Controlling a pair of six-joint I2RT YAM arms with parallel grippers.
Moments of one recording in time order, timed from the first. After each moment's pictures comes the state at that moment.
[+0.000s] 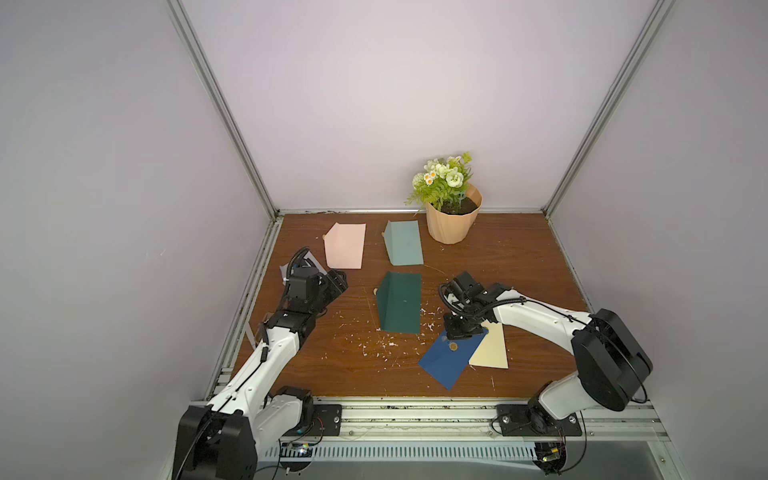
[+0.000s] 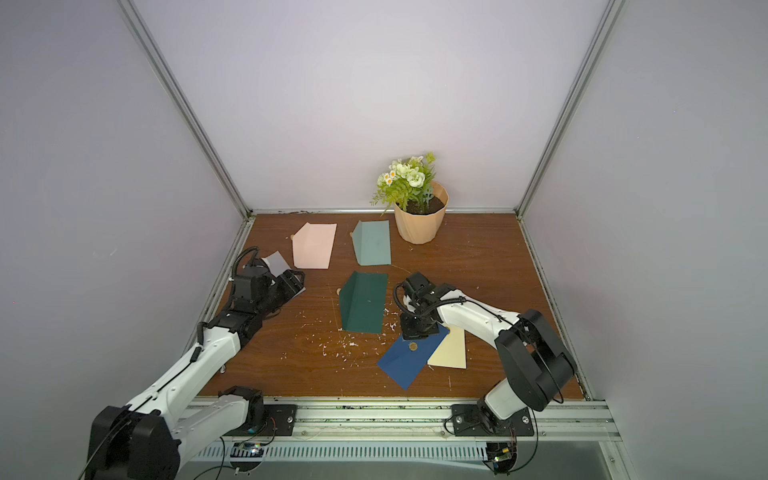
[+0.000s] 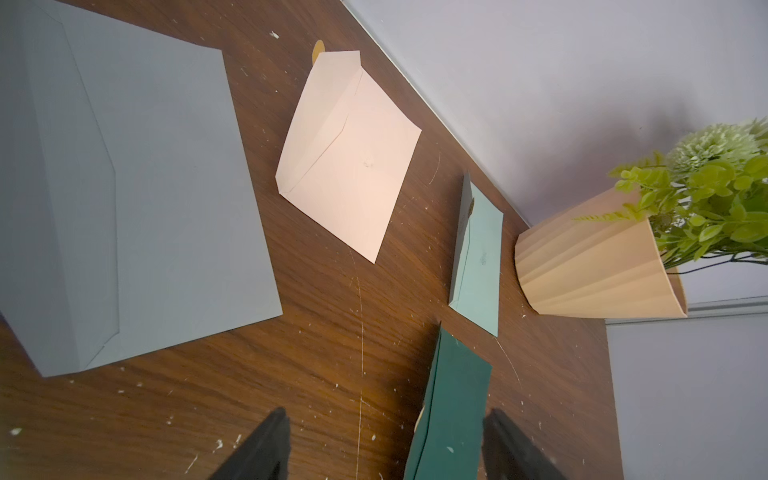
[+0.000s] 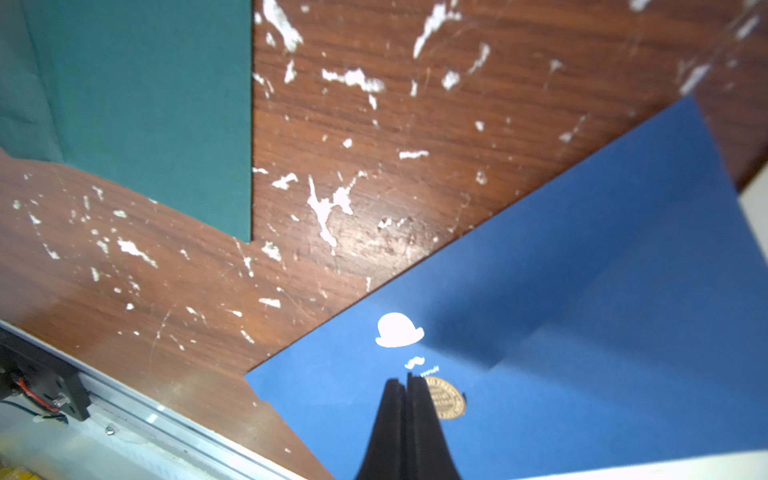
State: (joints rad) left arm -0.15 1.03 0.60 -0.13 0.07 -0.82; right arm 0.68 1.53 0.91 -0.66 -0.18 0.45
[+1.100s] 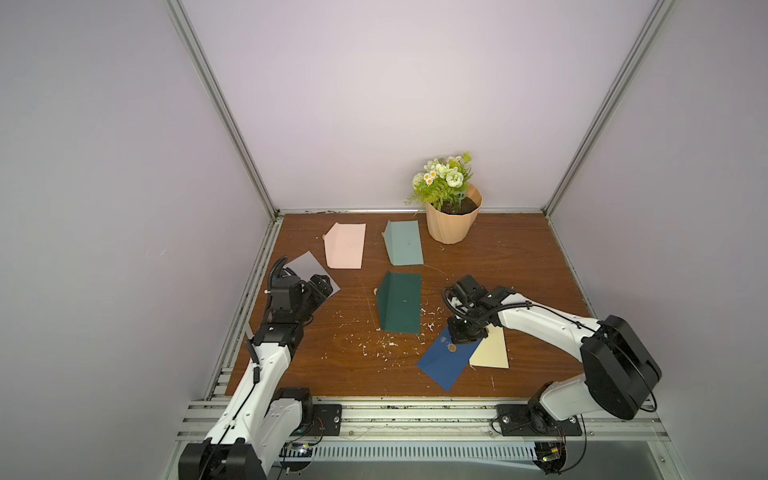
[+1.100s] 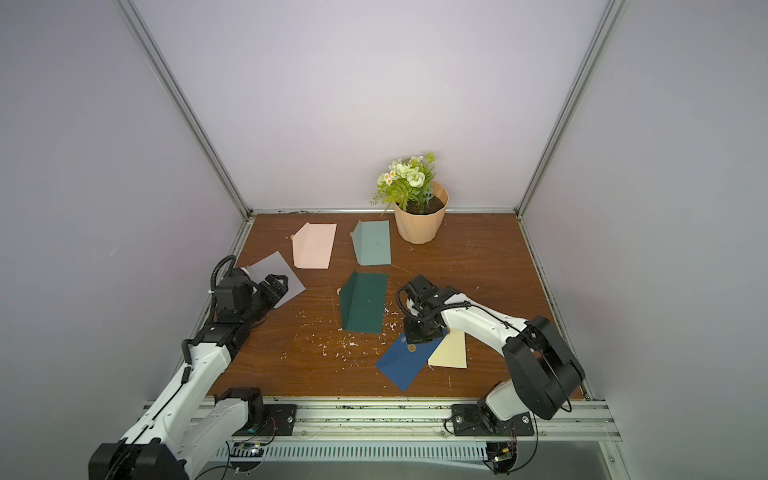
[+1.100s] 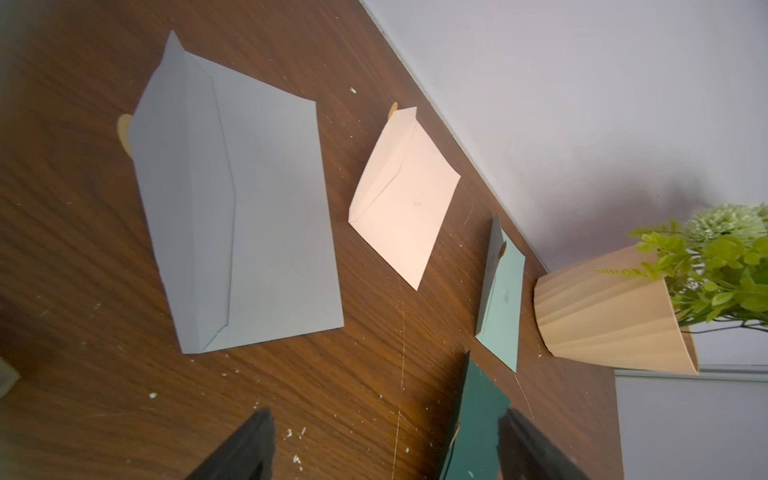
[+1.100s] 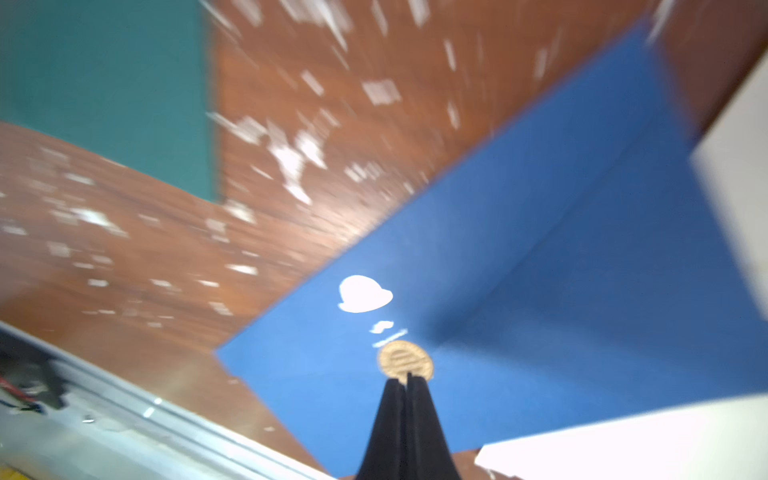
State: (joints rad) left arm 0.03 0.89 0.53 -0.20 0.11 -0.83; right arm 0.68 1.46 0.95 -0.71 -0.15 0.44
